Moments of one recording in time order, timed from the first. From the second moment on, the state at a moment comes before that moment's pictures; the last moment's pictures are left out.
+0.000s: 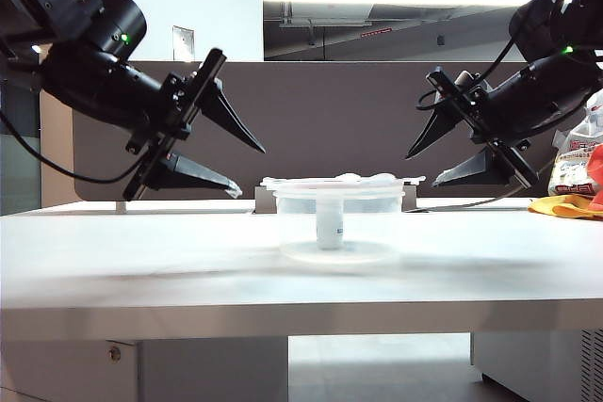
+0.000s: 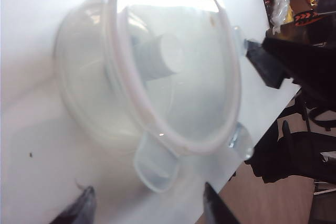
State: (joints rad) left arm -0.28 1.76 1.09 0.00 0.74 -0.61; right arm 0.12 1.85 1.19 0.02 -0.63 0.52
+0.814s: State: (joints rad) left arm -0.31 1.84 1.10 0.11 0.78 -0.67; right arm 0.12 1.89 1.20 0.06 -0.63 0.56
